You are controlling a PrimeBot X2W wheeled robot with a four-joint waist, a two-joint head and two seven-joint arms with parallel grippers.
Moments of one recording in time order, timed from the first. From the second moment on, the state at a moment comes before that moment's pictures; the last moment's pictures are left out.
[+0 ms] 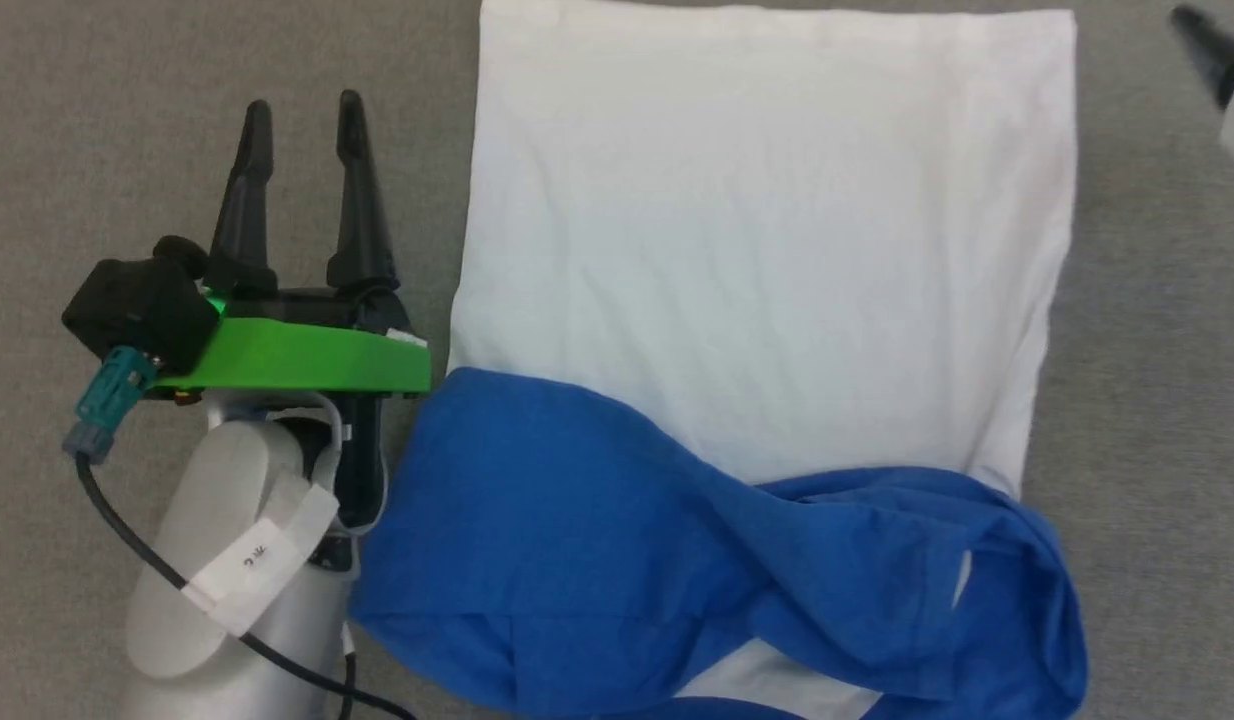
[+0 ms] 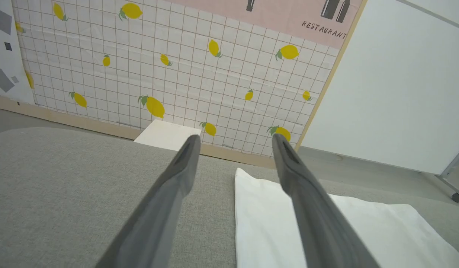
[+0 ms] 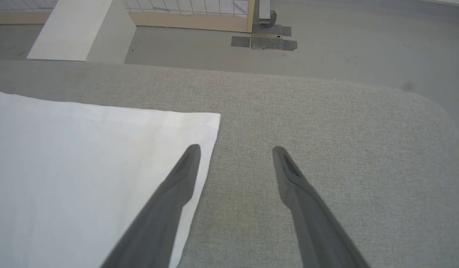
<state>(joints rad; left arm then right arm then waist) -0.46 0.22 -0.23 -0.02 -0.53 0.13 -0.25 -0.90 -0.29 -0.15 0.29 0.20 0.13 0.89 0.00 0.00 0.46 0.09</state>
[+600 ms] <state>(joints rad) -0.45 0.10 -0.17 -0.03 -0.46 0.08 -0.25 -1.04 -0.35 -0.06 0.44 0.05 0.13 0.94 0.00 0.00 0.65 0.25</state>
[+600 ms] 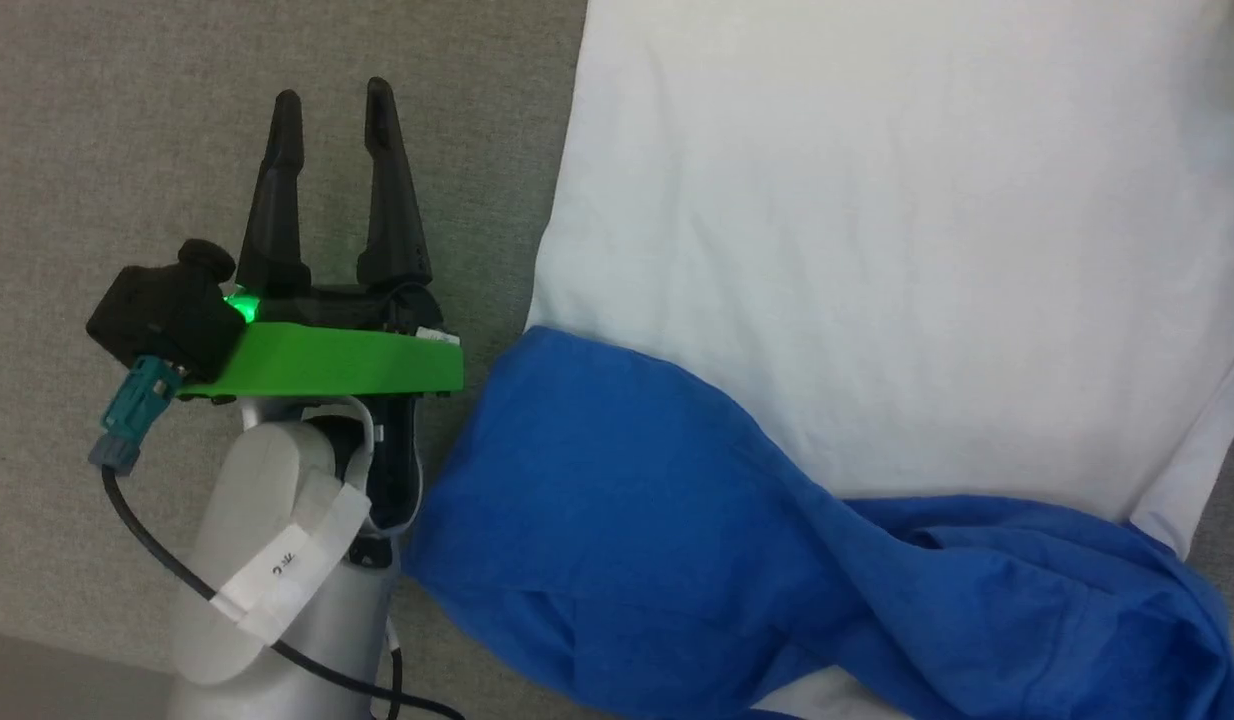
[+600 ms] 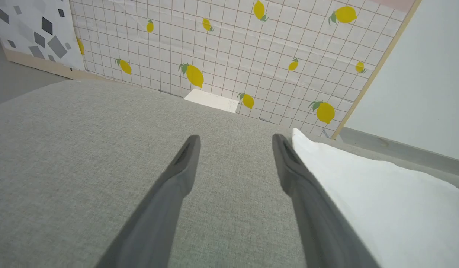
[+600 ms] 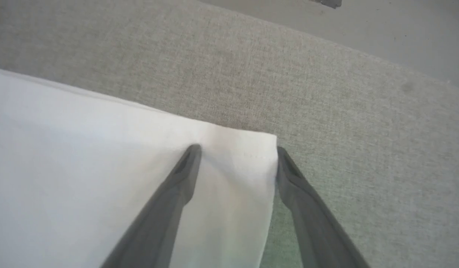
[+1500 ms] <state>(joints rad) -1.13 0.26 -0.30 0.37 -0.51 0.02 0.64 -1.08 -0.26 0.10 0.42 0.27 0.13 0.81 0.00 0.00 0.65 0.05</state>
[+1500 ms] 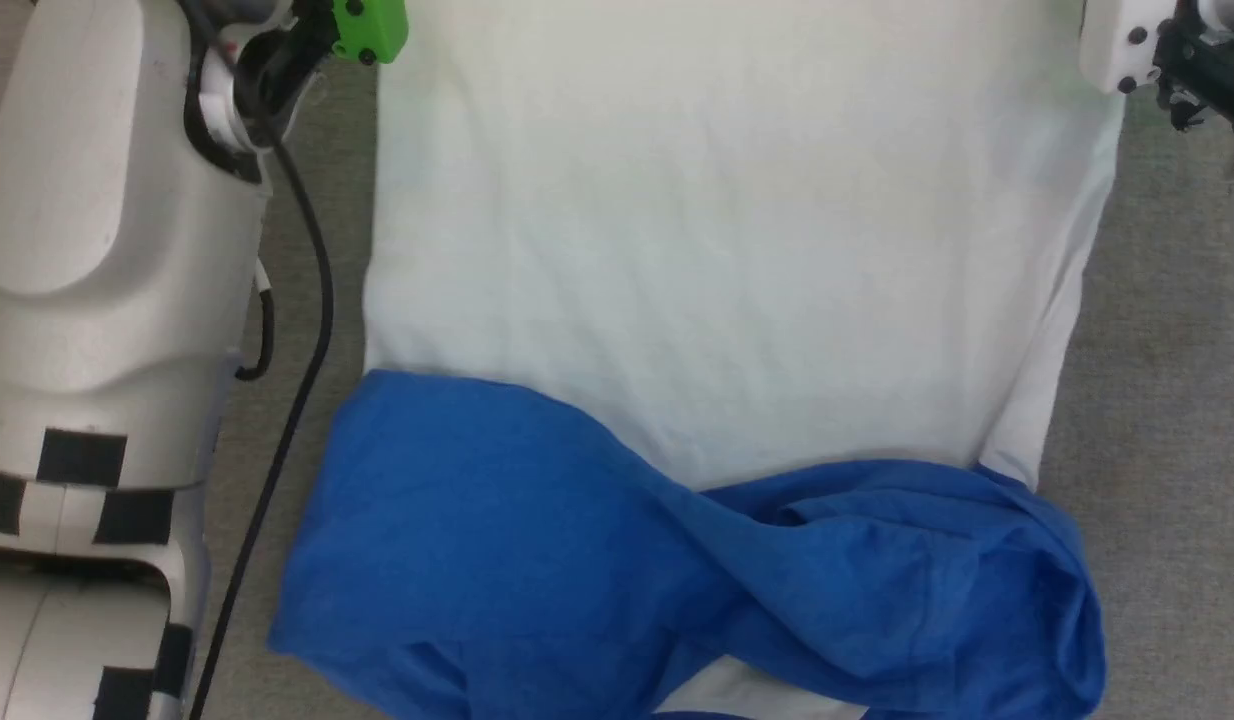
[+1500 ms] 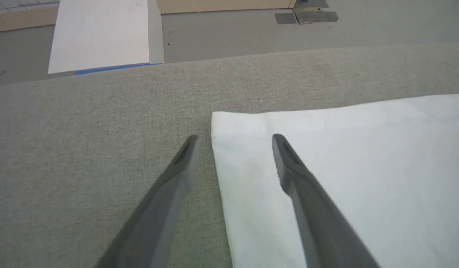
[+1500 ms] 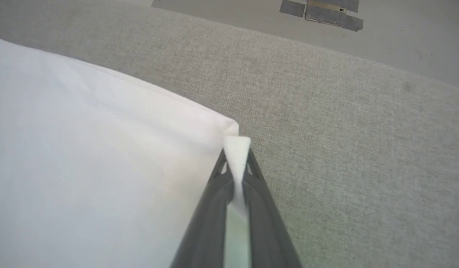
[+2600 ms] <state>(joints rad) -1.30 0.26 -0.21 0.46 -0.47 0.17 0.42 -1.29 -0.30 0.18 0.45 0.29 0.13 0.52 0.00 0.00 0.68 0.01</state>
